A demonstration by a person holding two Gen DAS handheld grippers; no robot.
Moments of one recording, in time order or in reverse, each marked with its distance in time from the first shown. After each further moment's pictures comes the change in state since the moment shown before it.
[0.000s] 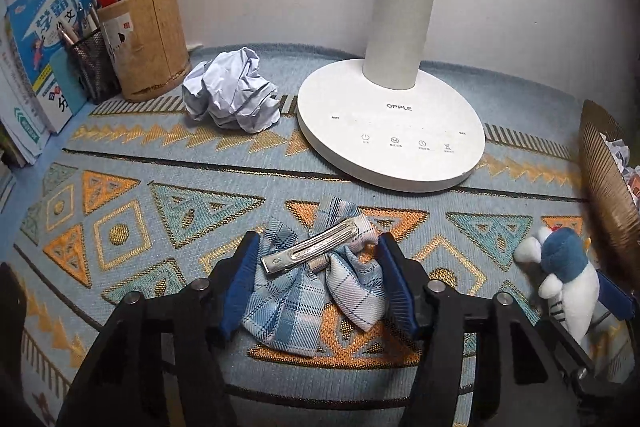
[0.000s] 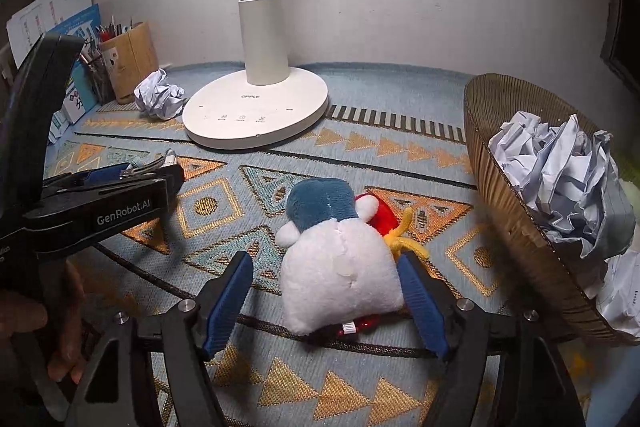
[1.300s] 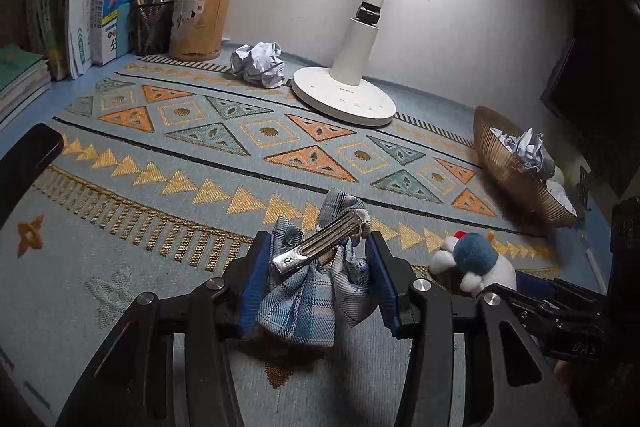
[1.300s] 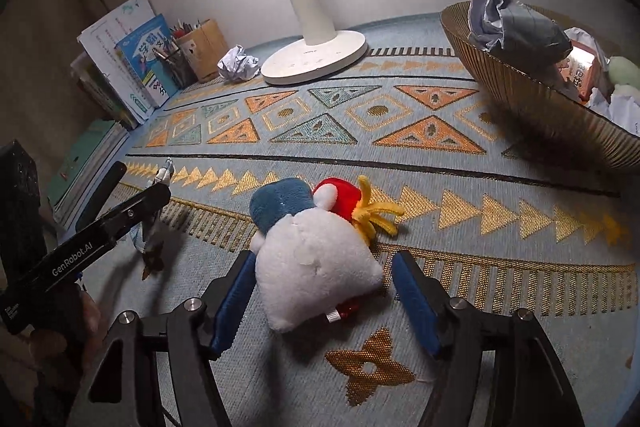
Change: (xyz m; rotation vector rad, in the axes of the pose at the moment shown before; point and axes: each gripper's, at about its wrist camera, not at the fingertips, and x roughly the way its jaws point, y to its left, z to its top) left arm -0.119 0.028 -0.120 -0.142 -0.146 -0.191; right arm -0.072 -0.025 -0.087 0.069 0.049 0.331
